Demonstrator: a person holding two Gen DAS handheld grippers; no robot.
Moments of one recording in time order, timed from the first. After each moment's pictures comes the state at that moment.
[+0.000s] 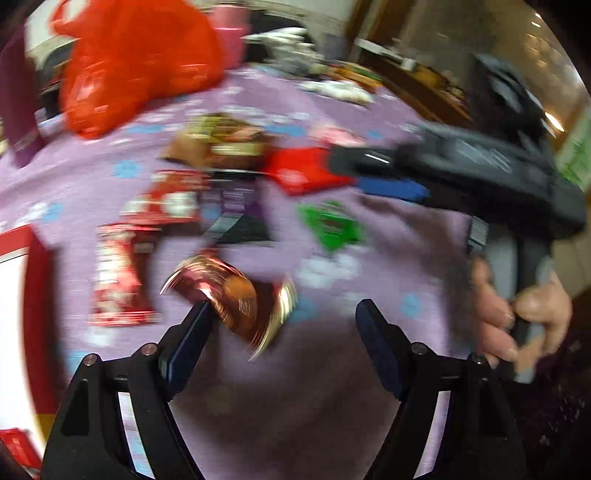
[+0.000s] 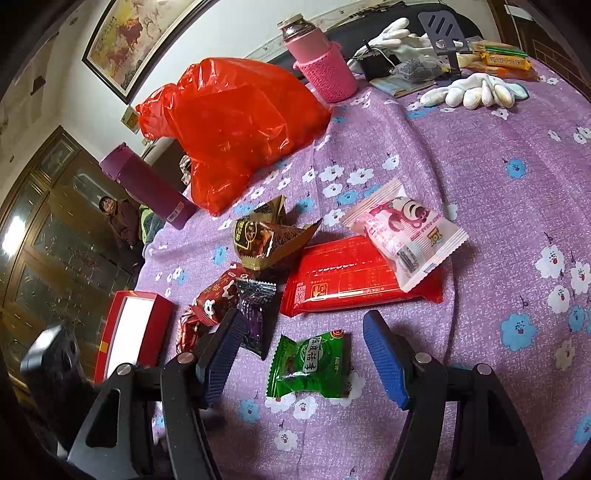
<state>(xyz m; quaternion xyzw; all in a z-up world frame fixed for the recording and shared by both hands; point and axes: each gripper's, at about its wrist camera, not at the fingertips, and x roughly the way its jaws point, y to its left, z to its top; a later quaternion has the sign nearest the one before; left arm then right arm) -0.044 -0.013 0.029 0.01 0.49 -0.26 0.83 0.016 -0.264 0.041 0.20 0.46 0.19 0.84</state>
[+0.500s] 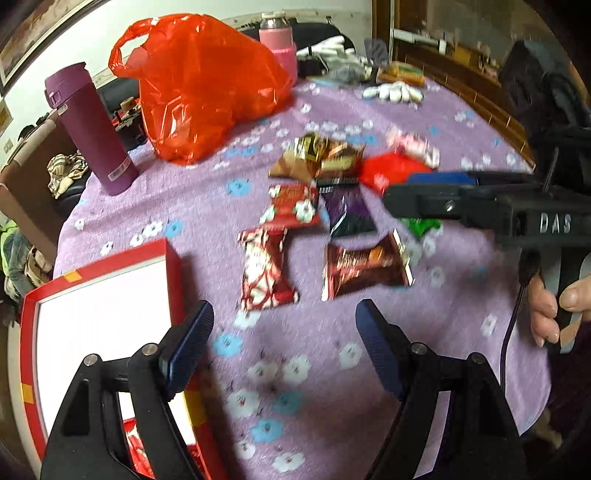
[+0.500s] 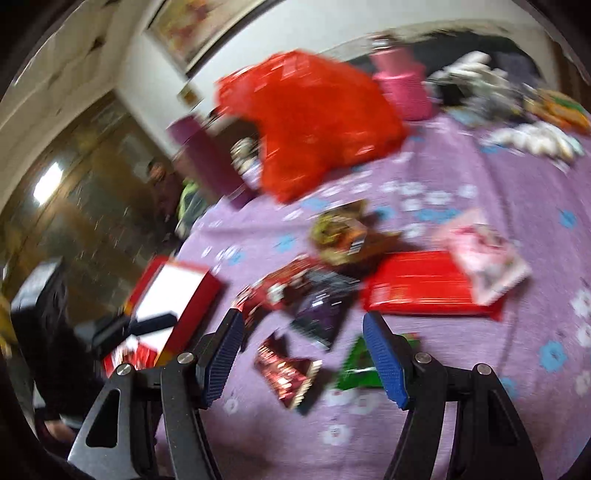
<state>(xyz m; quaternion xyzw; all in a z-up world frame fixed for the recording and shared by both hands) -0.061 0.042 0.060 0.12 0.47 -0.13 0.87 -0.009 -0.207 0.063 0.10 0.41 0.31 0.85</state>
